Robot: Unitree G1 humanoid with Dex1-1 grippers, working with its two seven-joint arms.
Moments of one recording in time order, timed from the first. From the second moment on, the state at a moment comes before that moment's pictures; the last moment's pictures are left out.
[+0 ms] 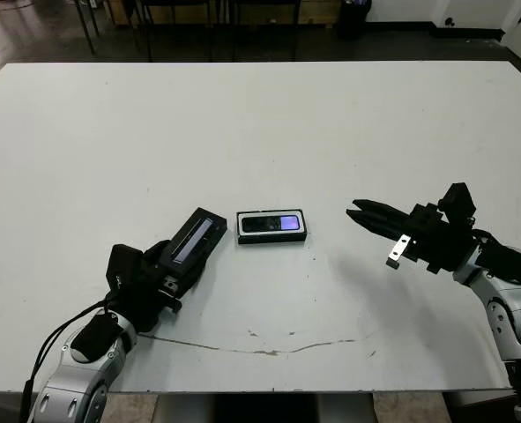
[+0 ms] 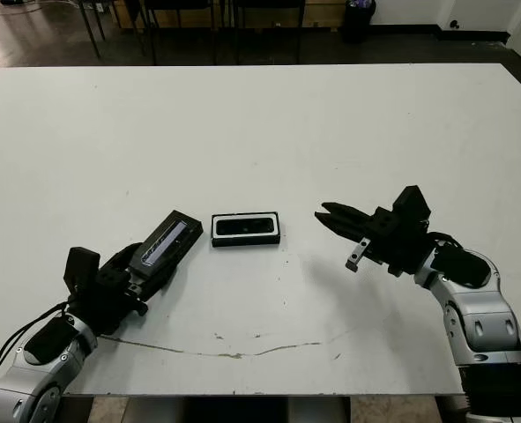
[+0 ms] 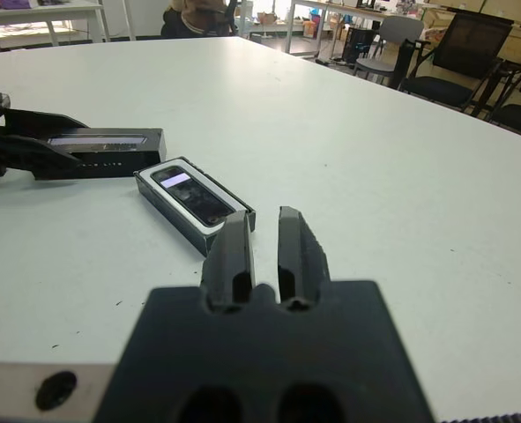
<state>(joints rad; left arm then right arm) 0.21 0.31 -0.05 -0.30 -0.23 0.28 -0.34 -0.16 -0.57 -0.02 0.00 0.34 0.14 0.88</state>
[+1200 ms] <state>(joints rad) -0.39 0.59 -0.04 0.11 -0.32 0.21 -0.95 -0.18 -0.56 -0.04 0.05 0.34 0.13 0.87</state>
